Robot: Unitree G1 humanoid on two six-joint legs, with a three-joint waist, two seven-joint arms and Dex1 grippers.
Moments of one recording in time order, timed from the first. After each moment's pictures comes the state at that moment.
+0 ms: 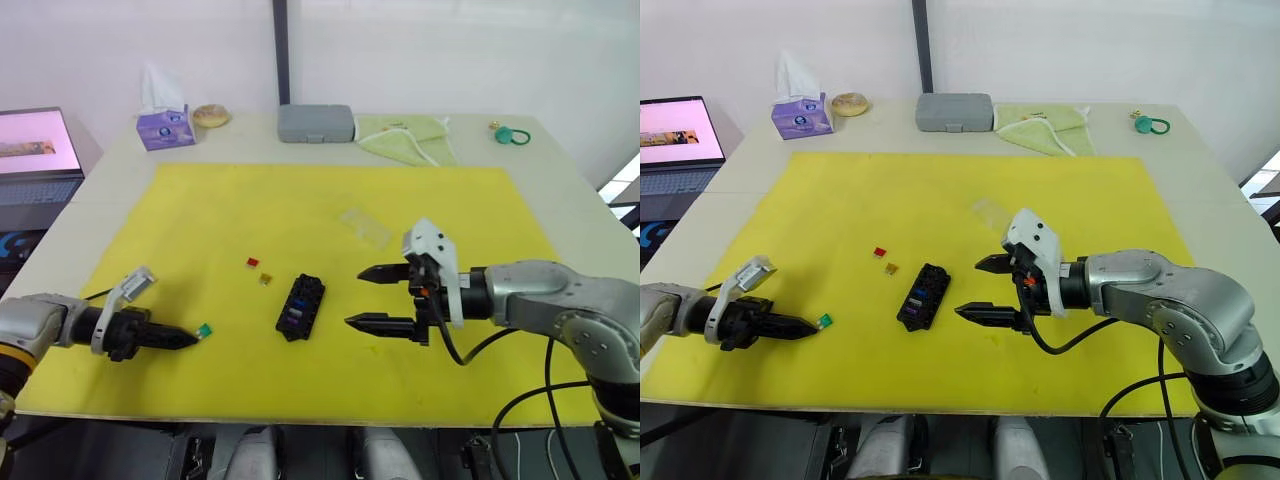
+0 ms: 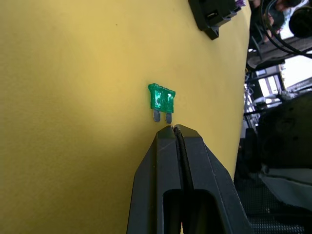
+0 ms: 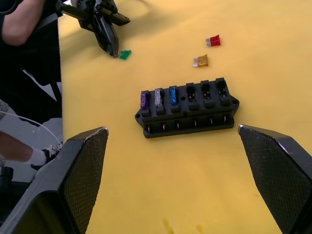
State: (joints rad) left arm -0.44 1.11 -0.32 0.45 -0.69 0.71 -1.61; right arm -0.48 -0.83 0.03 -0.60 0.97 1.10 0.66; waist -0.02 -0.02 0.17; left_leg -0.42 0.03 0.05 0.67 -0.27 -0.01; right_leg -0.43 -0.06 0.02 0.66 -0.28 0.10
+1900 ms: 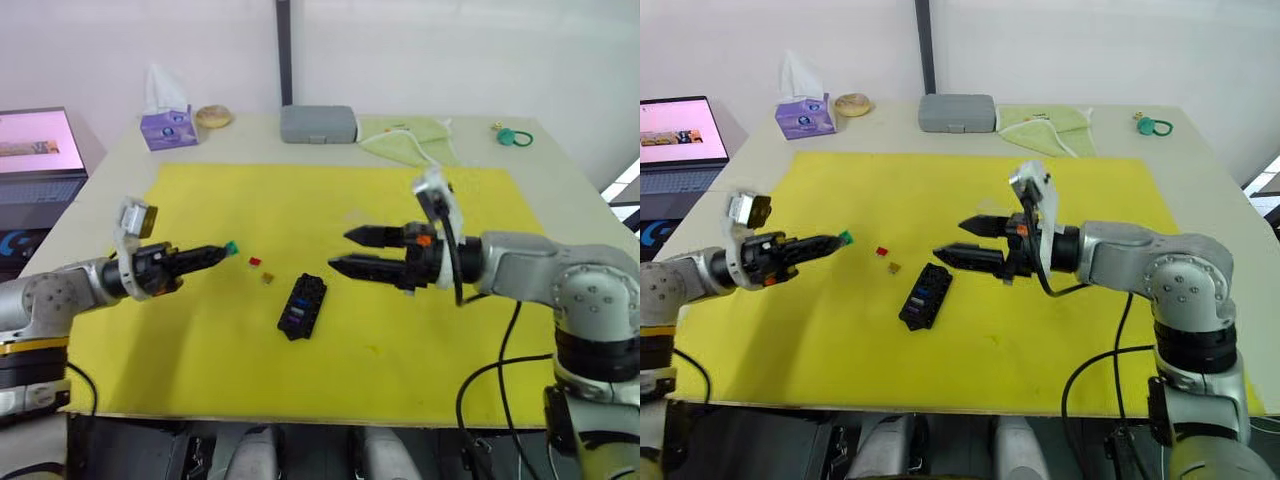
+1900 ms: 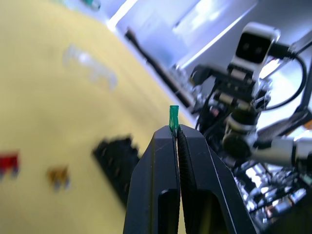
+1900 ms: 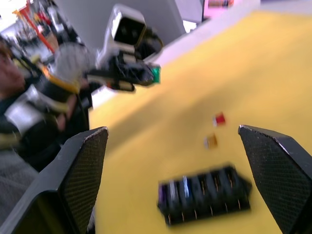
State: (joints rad) left arm -0.52 0.68 0.36 0.14 -0.96 1.15 -1.16; right arm -0.71 -0.56 -0.12 -0.34 1.32 1.22 0.34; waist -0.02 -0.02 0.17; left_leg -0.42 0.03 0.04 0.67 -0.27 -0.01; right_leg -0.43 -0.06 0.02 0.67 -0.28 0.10
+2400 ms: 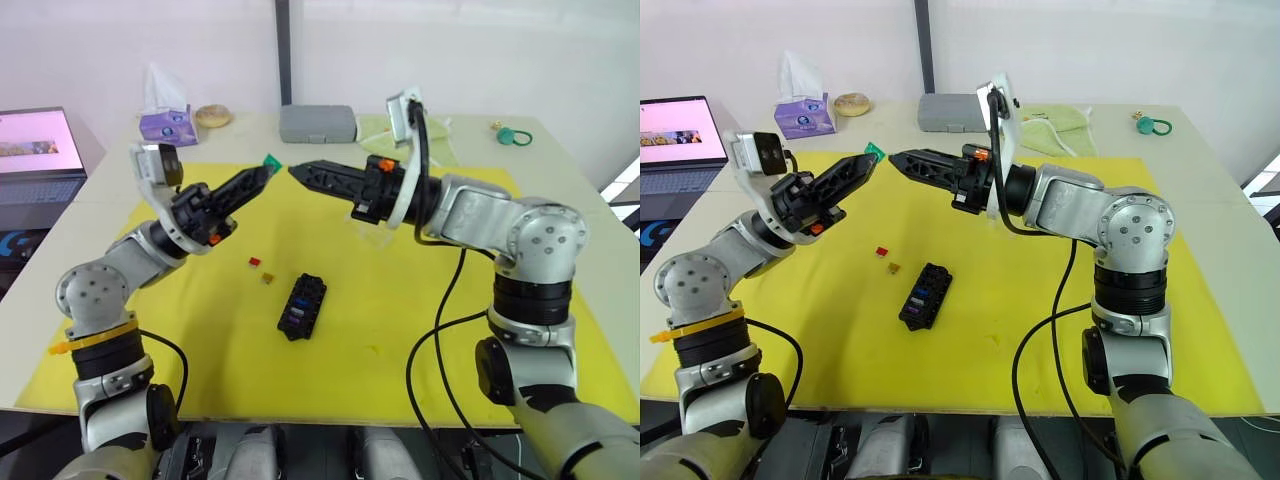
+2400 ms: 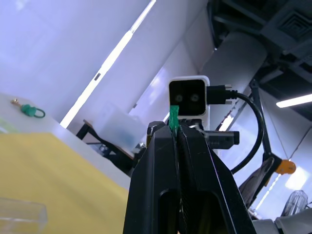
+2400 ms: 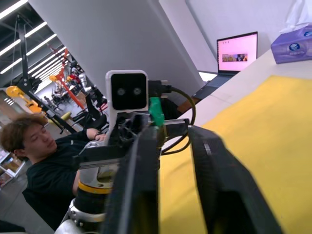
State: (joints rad) left arm -0.62 0.36 0.46 -0.10 -1.28 1.08 -0.72; right arm -0.92 -0.35 -0.12 -0.15 1.44 1.16 0.08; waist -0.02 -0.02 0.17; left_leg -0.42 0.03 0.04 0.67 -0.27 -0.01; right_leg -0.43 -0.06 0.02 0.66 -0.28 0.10
